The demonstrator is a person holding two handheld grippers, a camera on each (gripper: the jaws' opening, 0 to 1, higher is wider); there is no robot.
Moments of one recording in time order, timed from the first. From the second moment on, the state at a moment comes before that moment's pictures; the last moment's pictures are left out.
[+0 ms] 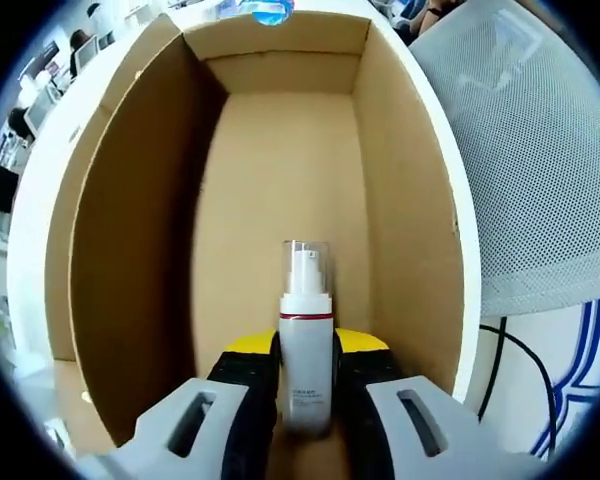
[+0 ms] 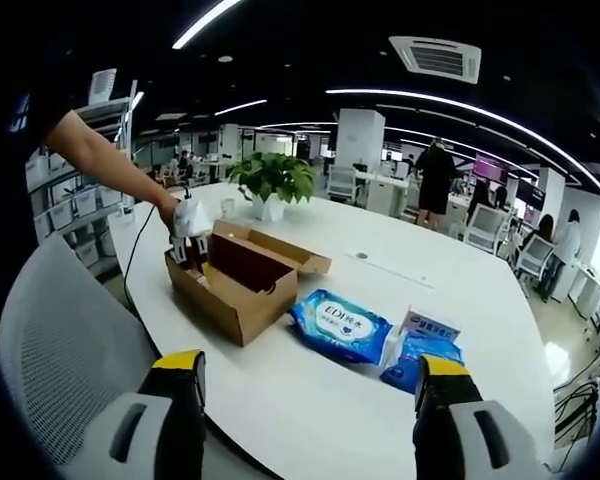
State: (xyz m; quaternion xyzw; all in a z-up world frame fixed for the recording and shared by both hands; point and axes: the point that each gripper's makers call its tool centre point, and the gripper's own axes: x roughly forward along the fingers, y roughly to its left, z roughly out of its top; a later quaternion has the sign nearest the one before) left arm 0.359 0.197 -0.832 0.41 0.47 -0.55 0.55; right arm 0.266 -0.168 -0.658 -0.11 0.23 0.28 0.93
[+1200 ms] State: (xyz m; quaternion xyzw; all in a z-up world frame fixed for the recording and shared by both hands) left arm 0.334 0.124 -0.746 0.42 0.35 -0.61 0.58; right arm 0.263 -0.127 -0.635 -0.13 0.19 0.34 0.91
